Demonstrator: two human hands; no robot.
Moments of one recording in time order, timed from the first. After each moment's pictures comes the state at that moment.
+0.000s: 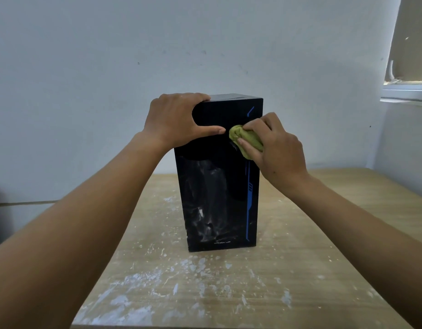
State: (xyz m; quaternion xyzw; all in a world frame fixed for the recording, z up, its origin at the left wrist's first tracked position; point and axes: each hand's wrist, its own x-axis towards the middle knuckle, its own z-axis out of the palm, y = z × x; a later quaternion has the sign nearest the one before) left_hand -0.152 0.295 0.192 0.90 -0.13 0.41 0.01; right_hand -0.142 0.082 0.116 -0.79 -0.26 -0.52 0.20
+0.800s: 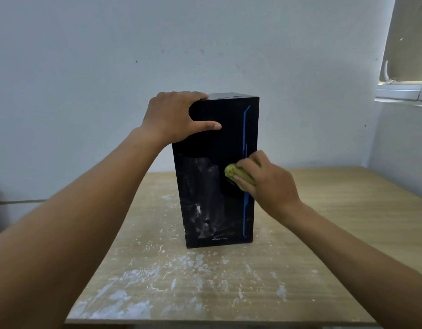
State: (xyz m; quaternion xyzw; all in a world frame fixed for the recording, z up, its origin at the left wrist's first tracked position) left_hand -0.156 0.295 0.197 0.92 -0.12 0.37 0.02; right_hand -0.152 0.077 0.060 -0.82 -0.30 -0.46 0.14
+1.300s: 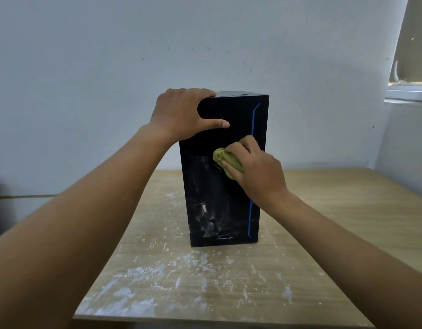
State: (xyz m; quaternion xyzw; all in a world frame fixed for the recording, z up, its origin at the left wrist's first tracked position) left_hand -0.154 0.295 0.198 0.92 -0.12 0.37 0.02; right_hand -0.149 0.115 0.080 -0.80 -0.30 -0.49 0.16
